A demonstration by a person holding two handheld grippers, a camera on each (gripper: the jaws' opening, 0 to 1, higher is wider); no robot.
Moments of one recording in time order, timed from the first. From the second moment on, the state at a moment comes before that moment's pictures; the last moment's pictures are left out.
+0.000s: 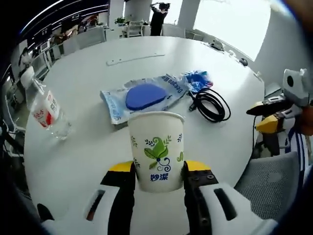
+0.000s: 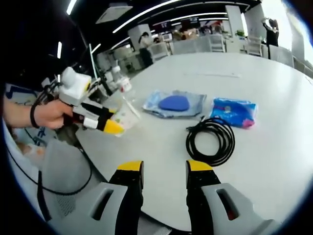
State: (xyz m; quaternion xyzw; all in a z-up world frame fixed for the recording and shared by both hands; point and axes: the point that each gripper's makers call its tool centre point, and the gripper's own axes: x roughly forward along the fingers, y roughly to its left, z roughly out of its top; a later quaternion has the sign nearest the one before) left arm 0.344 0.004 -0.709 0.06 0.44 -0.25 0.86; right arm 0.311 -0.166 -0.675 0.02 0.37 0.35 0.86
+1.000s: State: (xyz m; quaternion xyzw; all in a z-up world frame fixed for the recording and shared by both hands) left arm 0.294 -0.093 -0.693 0.25 0.34 -0.42 0.81; right arm 0.294 -0.129 -0.661 0.04 0.36 0.44 0.82
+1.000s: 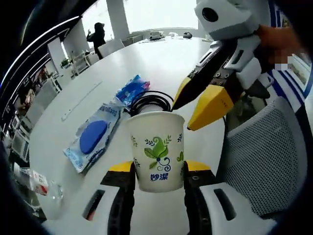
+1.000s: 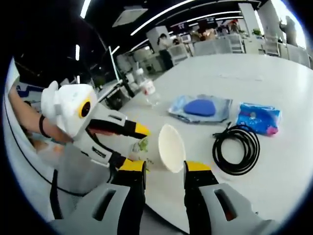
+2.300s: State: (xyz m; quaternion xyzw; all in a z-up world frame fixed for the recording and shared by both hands) left arm 0.285 -0.112 -0.690 0.30 0.30 -0.47 0.78; right arm 0.279 -0.117 -0.655 0.07 0.36 0.47 0.80
